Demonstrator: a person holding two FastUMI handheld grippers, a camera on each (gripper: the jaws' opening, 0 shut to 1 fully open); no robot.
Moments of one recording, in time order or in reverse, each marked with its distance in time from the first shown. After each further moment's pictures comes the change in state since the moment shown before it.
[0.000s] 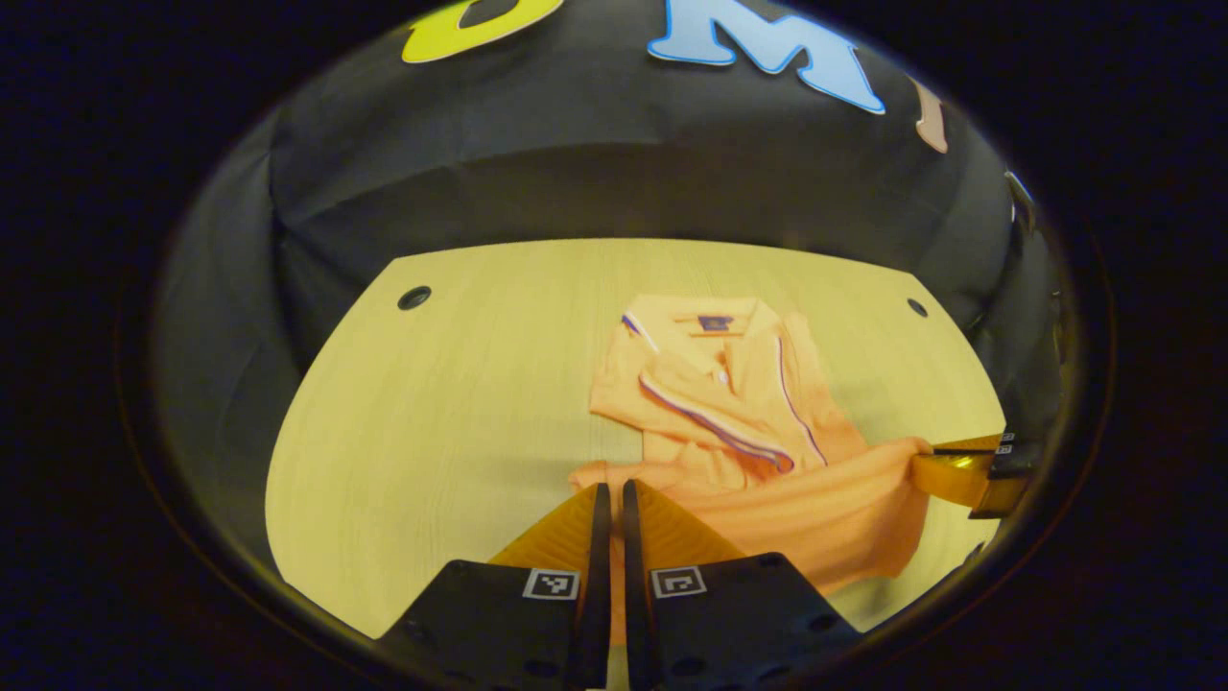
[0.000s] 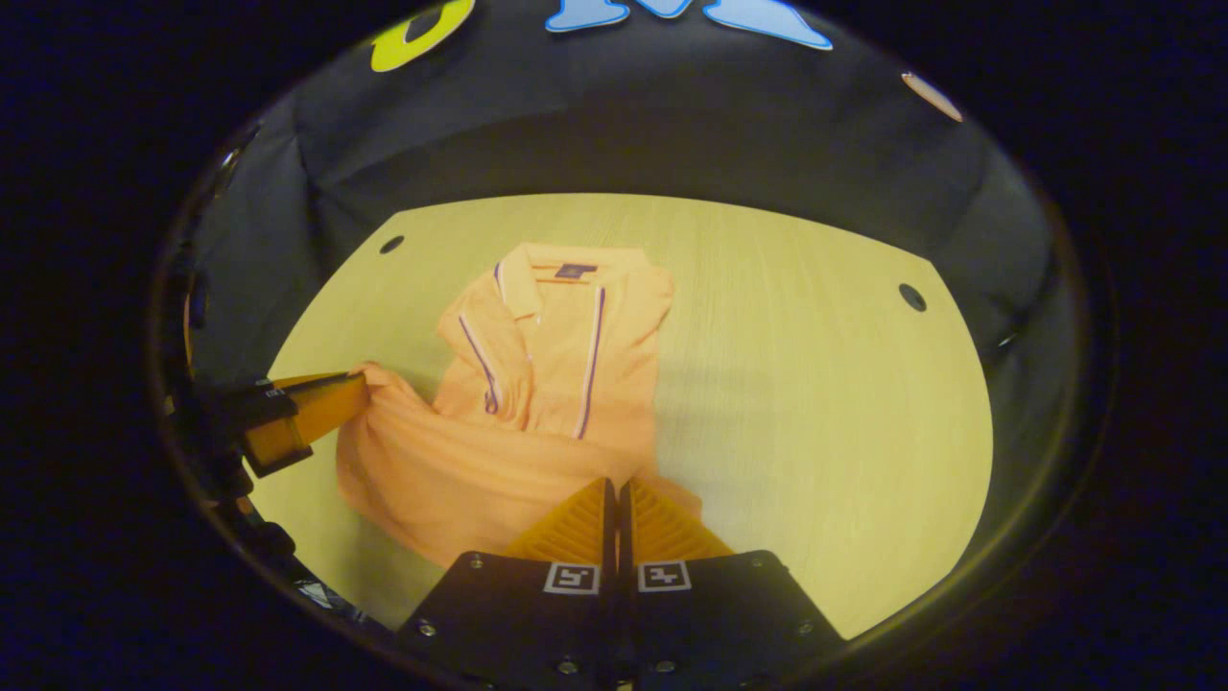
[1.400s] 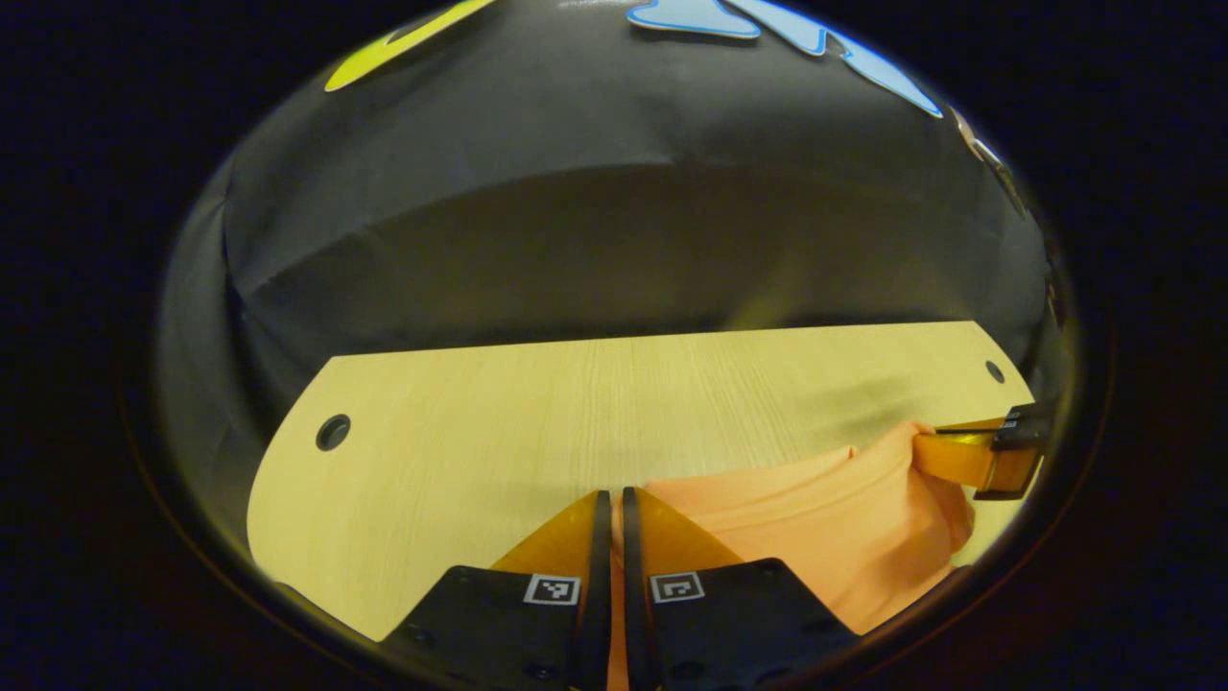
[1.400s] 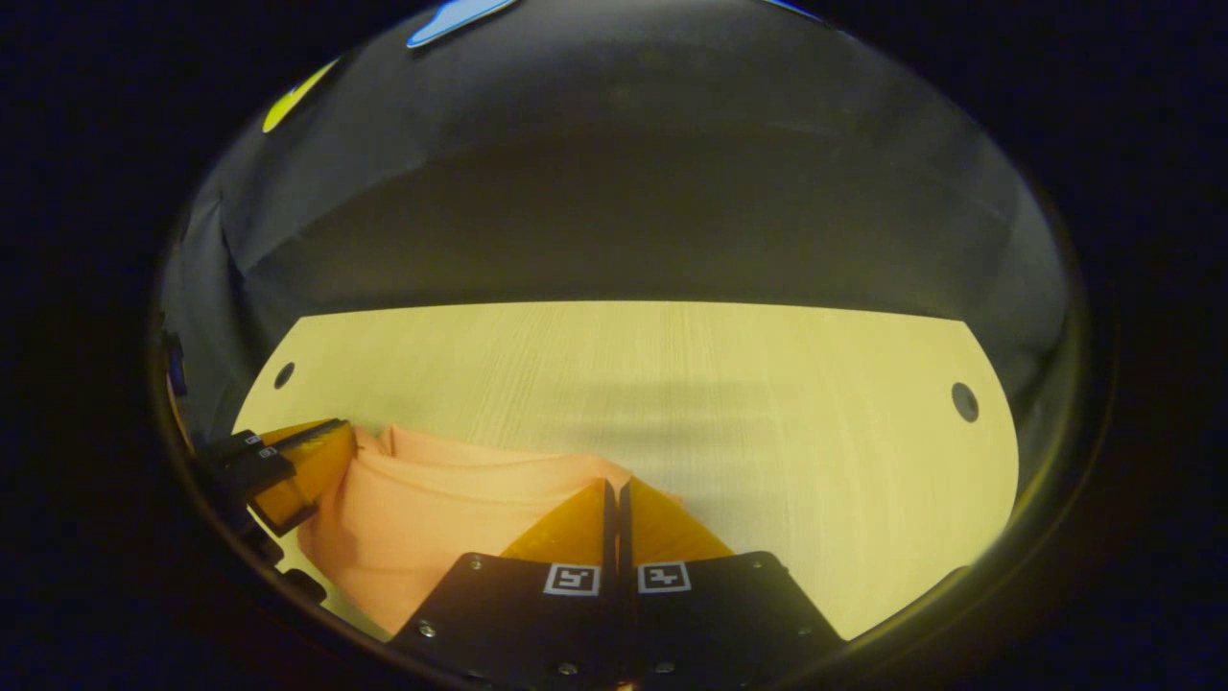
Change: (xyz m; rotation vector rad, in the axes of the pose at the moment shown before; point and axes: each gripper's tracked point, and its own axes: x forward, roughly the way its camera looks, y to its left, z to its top) left arm 0.185 -0.010 0.129 0.067 -0.173 0.017; right arm 0.139 -0.063 0.157 0.091 -0.156 -0.067
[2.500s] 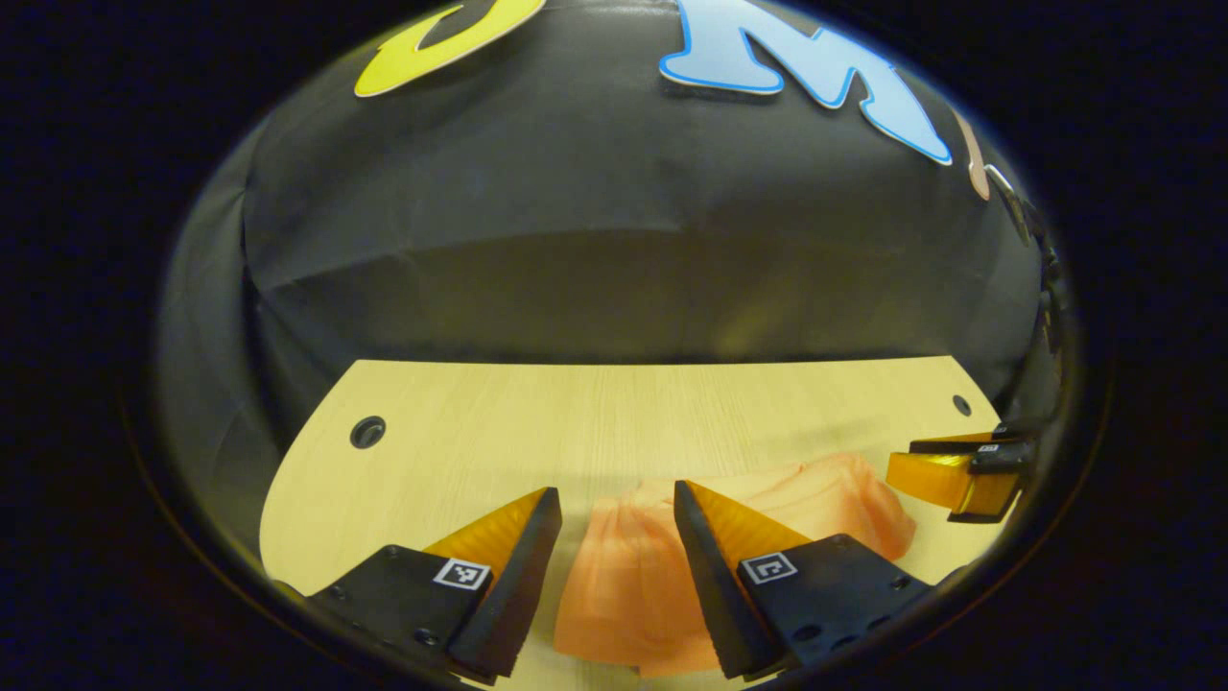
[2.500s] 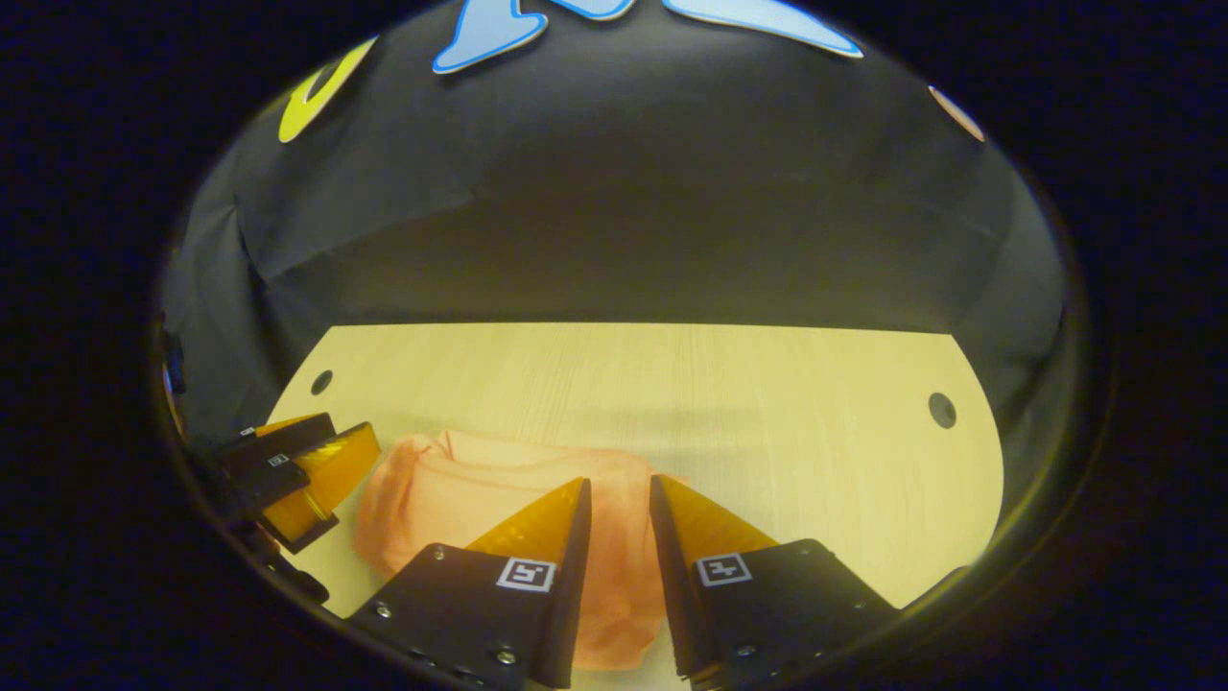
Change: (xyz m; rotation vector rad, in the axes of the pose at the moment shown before) left arm -0.077 0.006 0.034 -0.060 -0.036 -0.014; right arm -0.075 0.014 0.024 -0.013 -0.042 0.029
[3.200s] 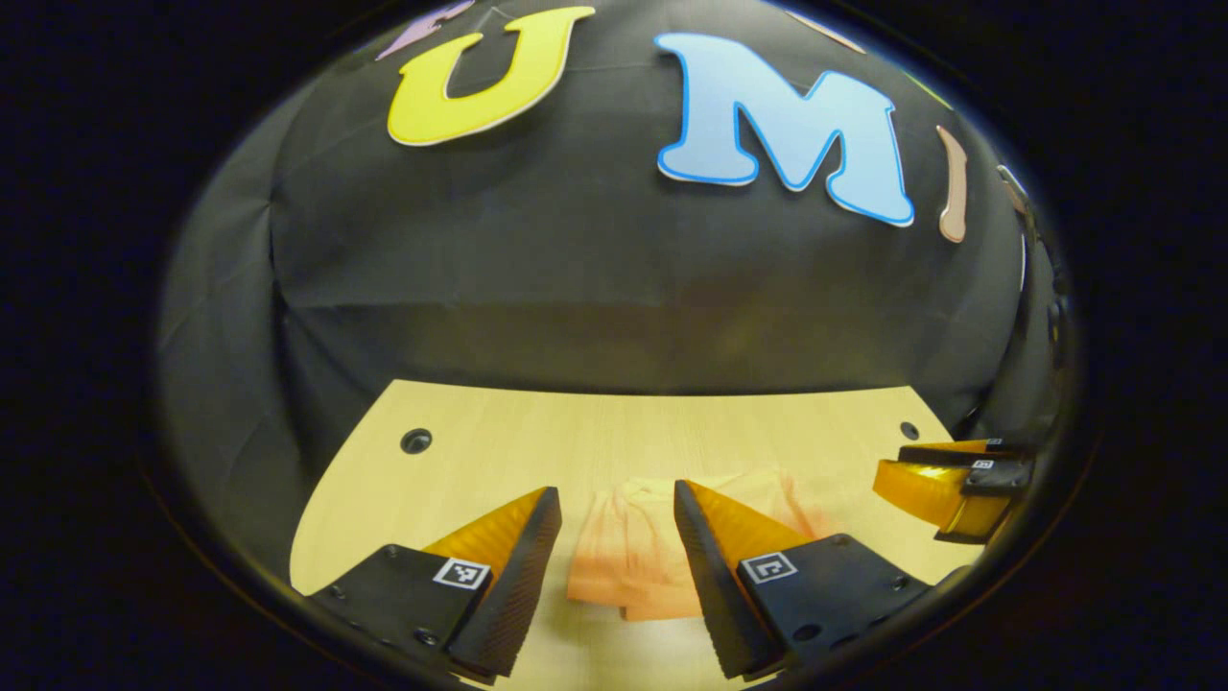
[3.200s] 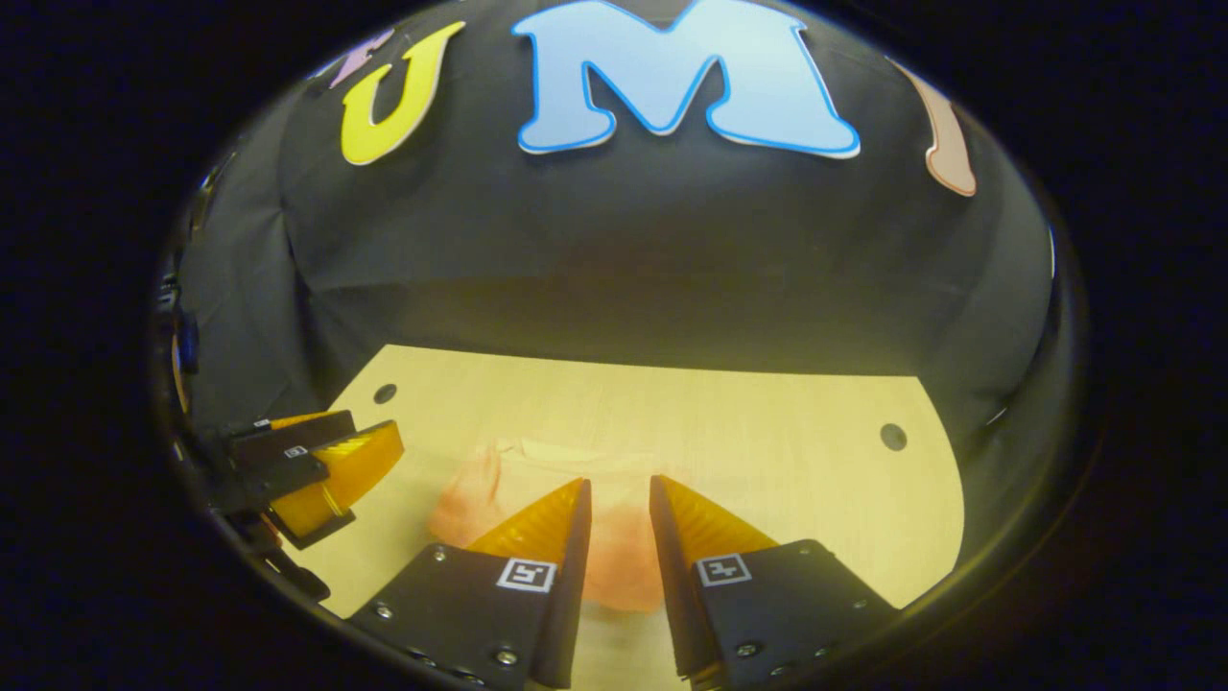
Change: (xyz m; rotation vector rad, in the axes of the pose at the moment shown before) left arm -0.133 -0.005 0.042 -0.033 -0.076 -0.015; right arm -0.131 0.037 0.016 -0.069 -0.133 0.016
